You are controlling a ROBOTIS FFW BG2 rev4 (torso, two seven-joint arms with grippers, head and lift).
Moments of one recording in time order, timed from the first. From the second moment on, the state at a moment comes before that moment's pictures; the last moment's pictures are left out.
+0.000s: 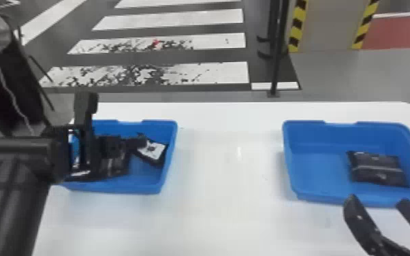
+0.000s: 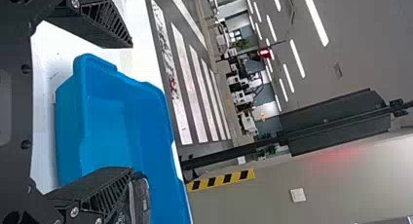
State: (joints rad) left arm -0.21 0.34 0.16 -1.71 0.14 1.09 -0.56; right arm 0.81 0.00 -0.08 -2.29 -0.31 0.07 0.25
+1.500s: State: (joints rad) left arm 0.15 0.26 0.05 -2.25 0.60 0.94 -0.57; right arm 0.57 -0.03 0.05 -2.16 -0.65 0.24 0.56
